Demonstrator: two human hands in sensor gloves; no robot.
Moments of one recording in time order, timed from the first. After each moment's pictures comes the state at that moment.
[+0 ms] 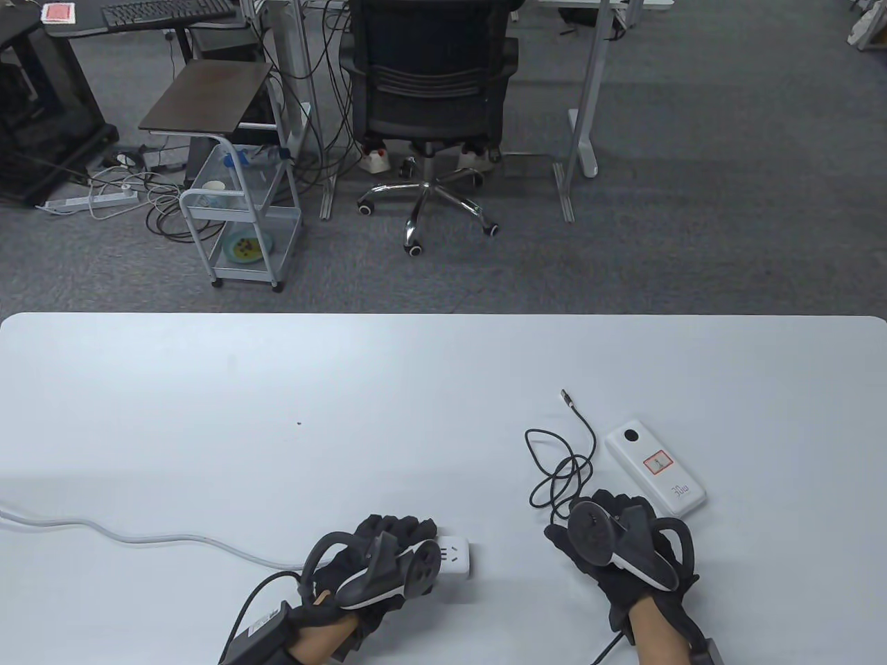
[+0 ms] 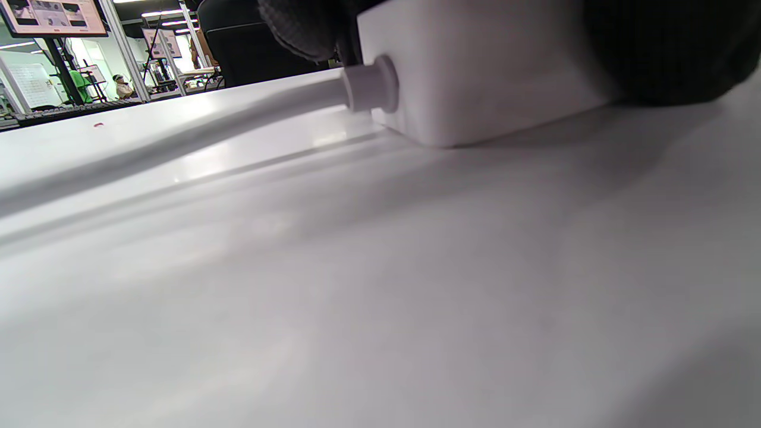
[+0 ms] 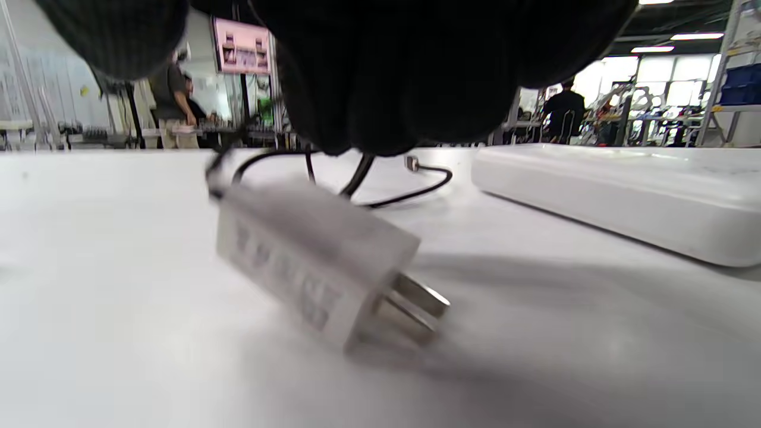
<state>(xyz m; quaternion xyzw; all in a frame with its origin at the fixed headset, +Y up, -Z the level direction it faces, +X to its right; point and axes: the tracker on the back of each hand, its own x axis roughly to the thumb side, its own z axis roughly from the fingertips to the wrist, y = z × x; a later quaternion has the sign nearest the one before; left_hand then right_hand) -0.092 -0.759 -0.288 -0.05 -0.18 -0.09 0.98 0.197 -0.720 -0.306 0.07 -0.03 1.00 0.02</state>
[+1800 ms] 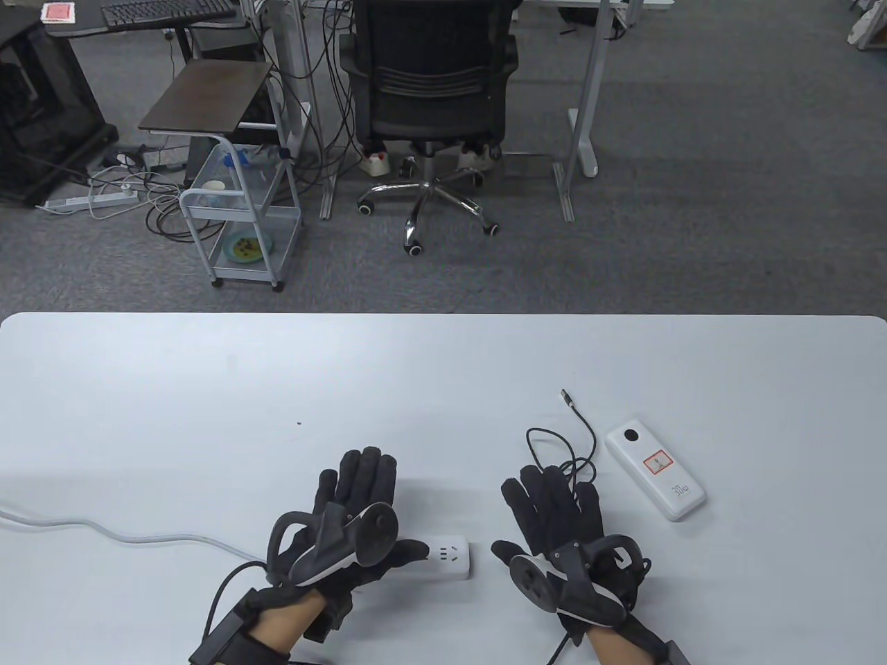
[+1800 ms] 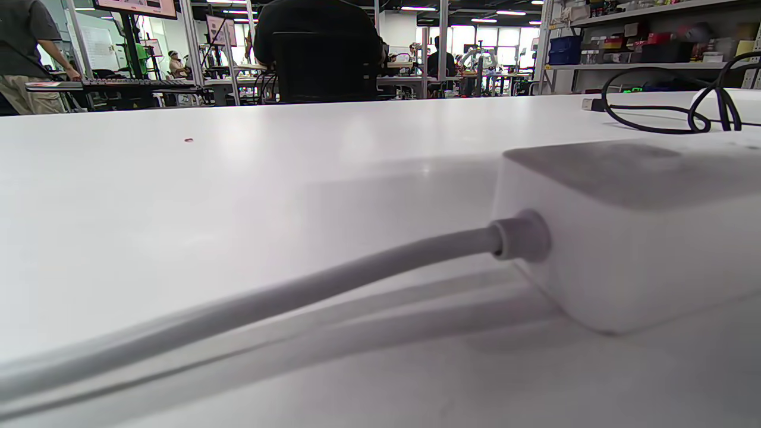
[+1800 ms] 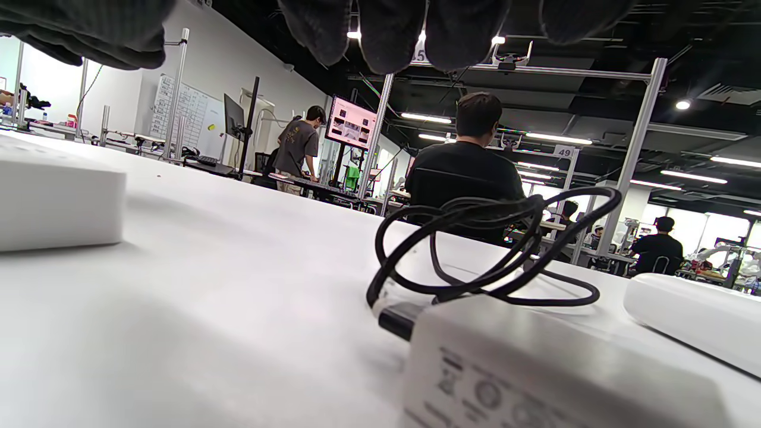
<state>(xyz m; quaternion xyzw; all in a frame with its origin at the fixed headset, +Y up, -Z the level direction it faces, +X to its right) -0.139 -0.721 -0.303 -0.03 -0.13 -0.01 0.99 0.127 -0.724 -0.275 0.19 -0.14 0.97 -0.09</state>
